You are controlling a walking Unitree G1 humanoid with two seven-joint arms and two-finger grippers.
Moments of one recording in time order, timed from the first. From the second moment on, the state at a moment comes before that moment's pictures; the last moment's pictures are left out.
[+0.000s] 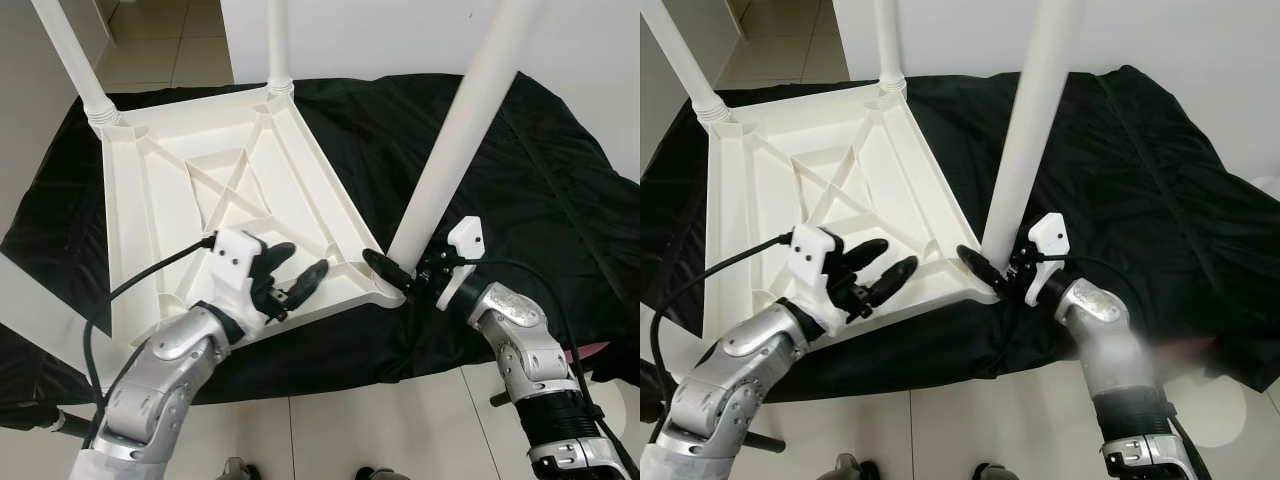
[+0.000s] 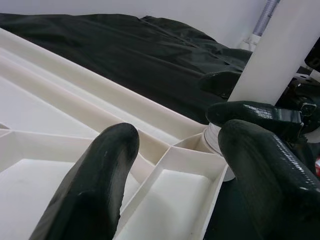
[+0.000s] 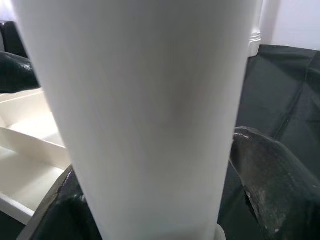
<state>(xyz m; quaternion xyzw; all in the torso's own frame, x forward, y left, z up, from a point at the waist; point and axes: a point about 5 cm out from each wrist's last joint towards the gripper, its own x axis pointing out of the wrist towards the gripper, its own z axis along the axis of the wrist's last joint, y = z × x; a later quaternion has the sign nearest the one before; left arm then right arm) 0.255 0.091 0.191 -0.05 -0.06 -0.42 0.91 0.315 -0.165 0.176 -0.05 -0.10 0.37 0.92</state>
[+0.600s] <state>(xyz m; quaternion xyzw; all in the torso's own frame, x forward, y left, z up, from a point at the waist) 0.248 0.050 0.186 -0.04 -0.05 -0.43 0.90 0.328 -0.200 0.177 -0.05 -0.10 0.27 0.96</state>
